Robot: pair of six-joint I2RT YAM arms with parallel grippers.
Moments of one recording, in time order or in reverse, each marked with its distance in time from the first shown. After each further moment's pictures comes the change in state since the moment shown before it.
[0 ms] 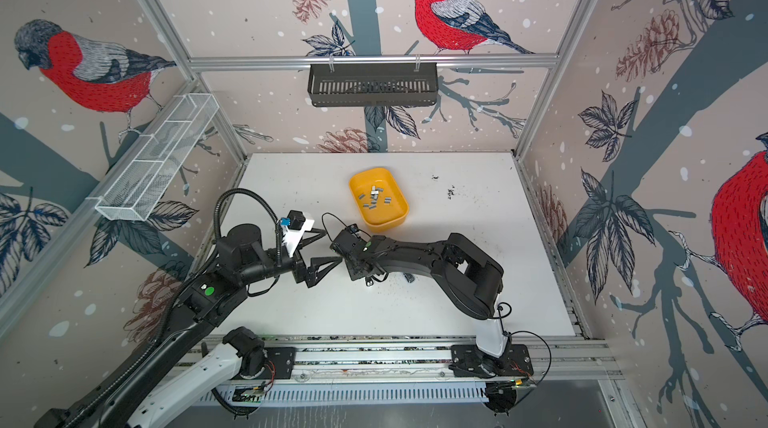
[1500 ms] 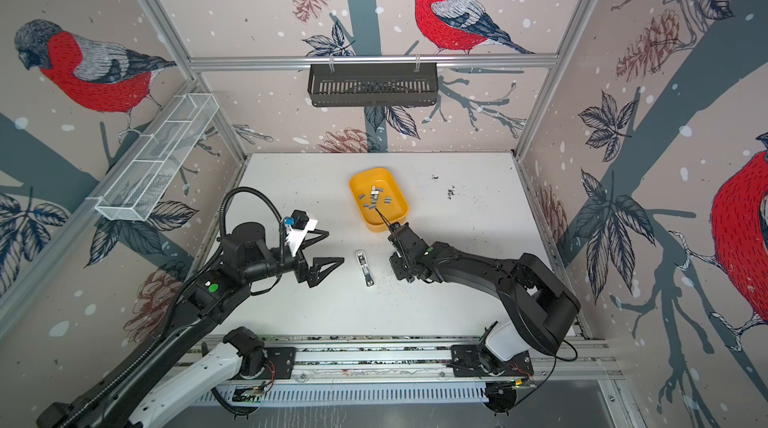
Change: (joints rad) left arm 0.000 0.029 -0.001 0.000 0.016 0.000; right arm -0.257 -0.420 -0.500 0.232 -0.136 -0.290
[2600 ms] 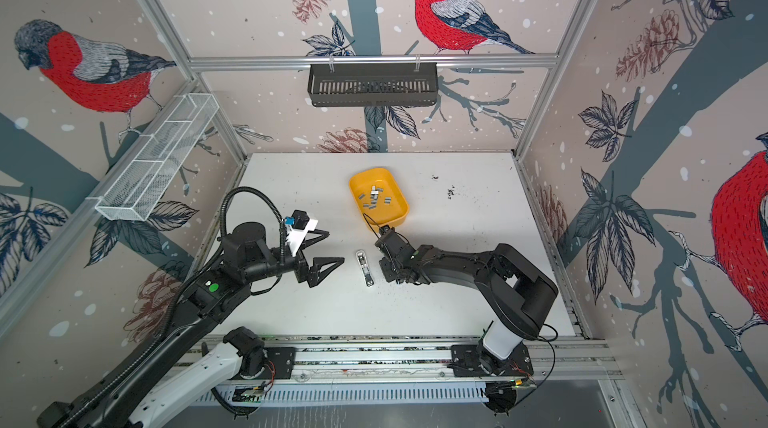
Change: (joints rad) left arm 0.000 0.001 0.000 0.000 0.002 0.000; right arm 0.080 0.114 0.038 0.082 0.063 0.062
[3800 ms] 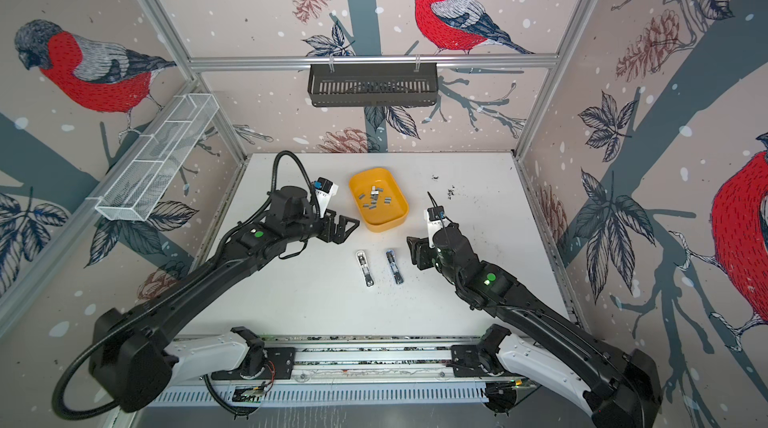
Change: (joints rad) left arm -0.003 0.533 0.308 -0.040 -0.294 -0.196; right arm -0.119 -0.801 -0.142 -0.127 0.056 0.021
